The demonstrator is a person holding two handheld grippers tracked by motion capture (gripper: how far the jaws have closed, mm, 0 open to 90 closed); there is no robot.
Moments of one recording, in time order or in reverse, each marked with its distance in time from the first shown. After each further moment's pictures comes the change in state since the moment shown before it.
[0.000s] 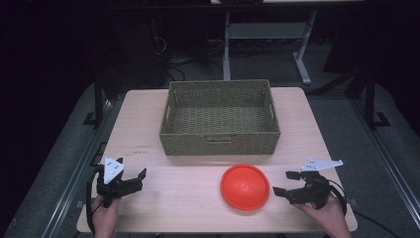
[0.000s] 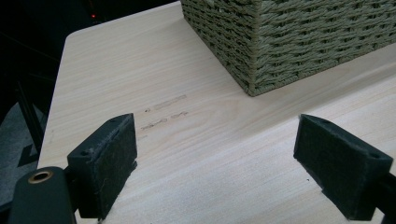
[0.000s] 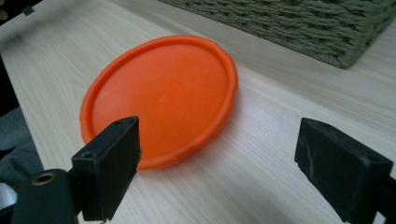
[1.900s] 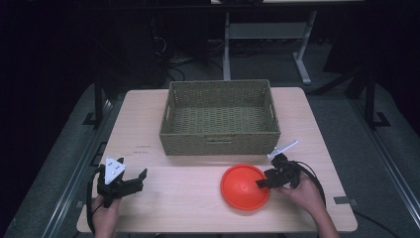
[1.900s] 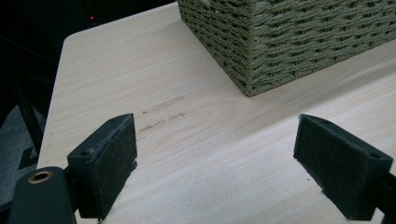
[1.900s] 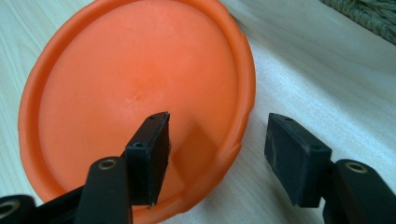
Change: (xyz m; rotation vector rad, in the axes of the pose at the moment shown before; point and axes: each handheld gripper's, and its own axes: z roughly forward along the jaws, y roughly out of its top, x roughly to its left) left arm -0.002 0.001 -0.001 0.001 -0.004 0.020; right arm -0.010 0.043 0.073 0.342 0.029 -0.025
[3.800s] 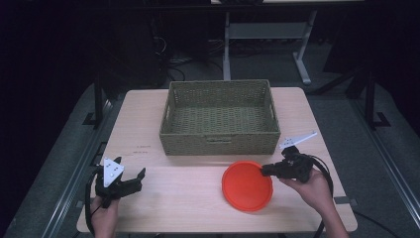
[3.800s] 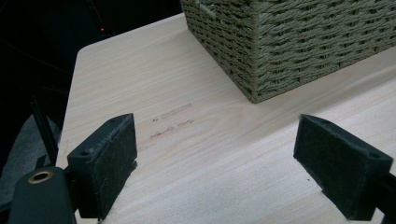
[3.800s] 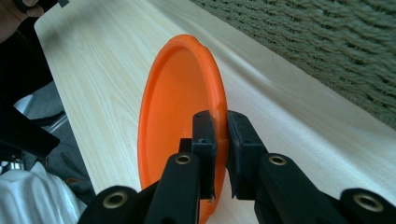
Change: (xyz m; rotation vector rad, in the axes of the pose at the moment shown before) left arm -0.001 0.001 -0.006 -0.027 0.035 0.022; right arm 0.024 0.014 -0.060 -0.170 0.079 -0.006
